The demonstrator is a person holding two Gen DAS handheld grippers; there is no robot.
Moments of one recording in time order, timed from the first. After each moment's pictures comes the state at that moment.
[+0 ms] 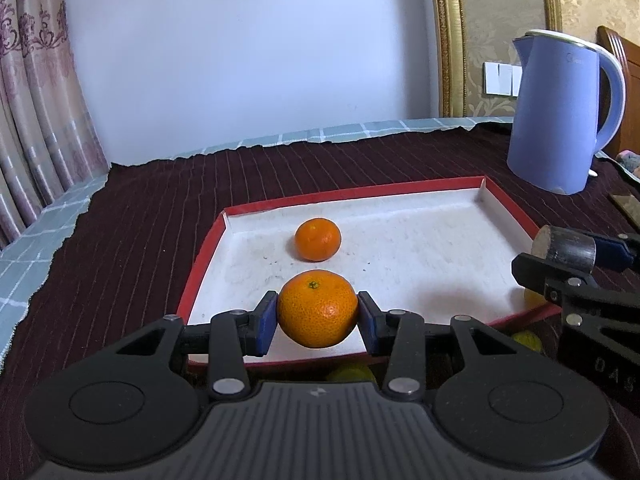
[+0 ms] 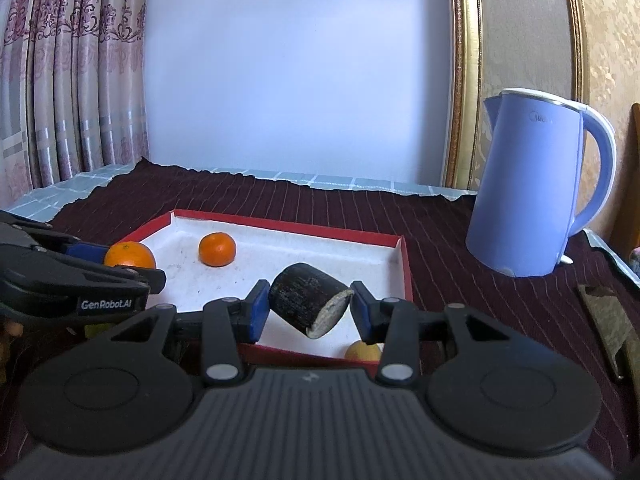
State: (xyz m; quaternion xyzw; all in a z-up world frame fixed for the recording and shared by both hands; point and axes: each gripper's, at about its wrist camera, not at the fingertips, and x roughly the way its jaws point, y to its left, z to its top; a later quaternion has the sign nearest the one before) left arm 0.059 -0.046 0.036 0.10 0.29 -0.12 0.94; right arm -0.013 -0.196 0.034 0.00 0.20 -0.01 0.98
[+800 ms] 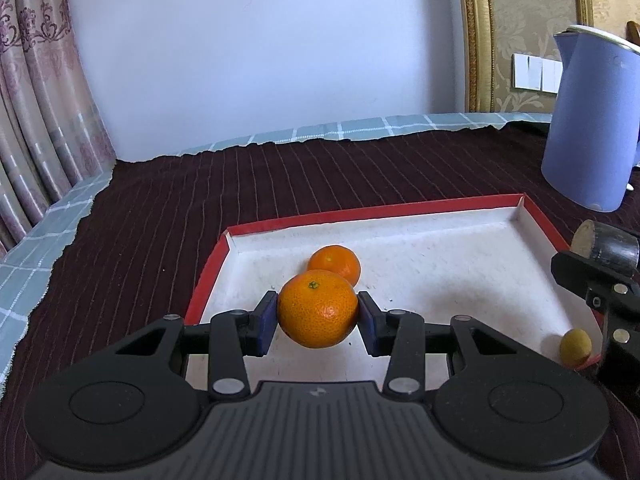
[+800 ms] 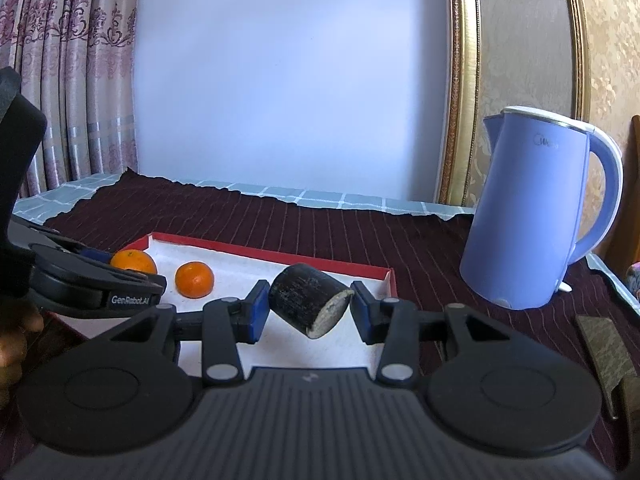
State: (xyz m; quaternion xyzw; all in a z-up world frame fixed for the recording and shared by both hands) left arm 0.113 -0.064 0.042 0.11 0.31 -0.09 0.94; right arm 0.024 -0.207 0.048 -0.01 0.19 -0.02 0.98
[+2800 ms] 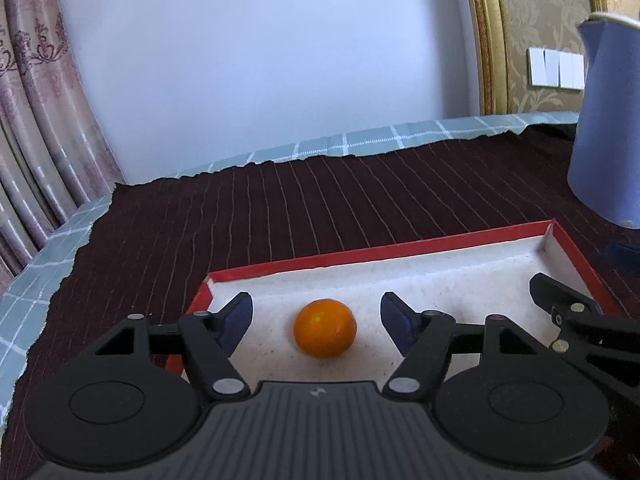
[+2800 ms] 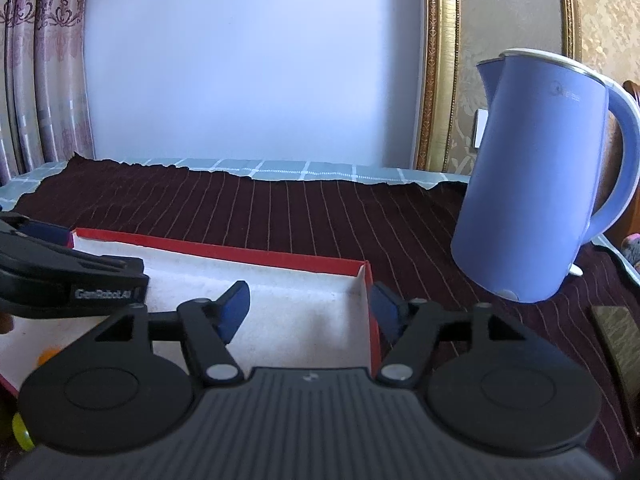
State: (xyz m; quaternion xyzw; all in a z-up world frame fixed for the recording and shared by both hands) left arm 0.150 -0.096 0.043 0.13 0.30 -0.06 0.94; right arm 0.095 -0.231 0.025 0.02 0.24 -0.07 0.97
